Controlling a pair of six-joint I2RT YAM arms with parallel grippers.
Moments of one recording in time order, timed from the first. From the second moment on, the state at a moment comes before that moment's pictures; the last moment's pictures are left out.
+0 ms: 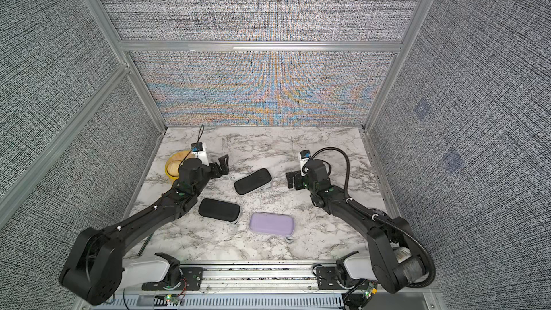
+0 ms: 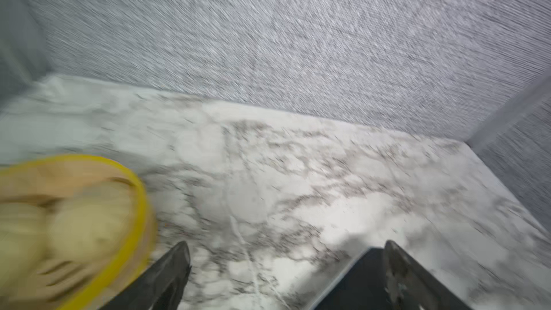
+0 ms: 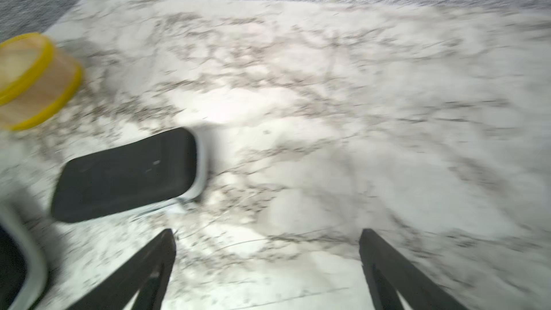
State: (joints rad) left arm -0.44 1.23 0.65 0.29 -0.28 -0.31; right arm 0.36 1.31 0.69 0.07 0.05 0.15
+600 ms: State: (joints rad) left arm -0.20 1.41 0.39 0.60 -0.50 0.05; right arm 0.11 1.51 0.34 0.71 0.21 -0.08
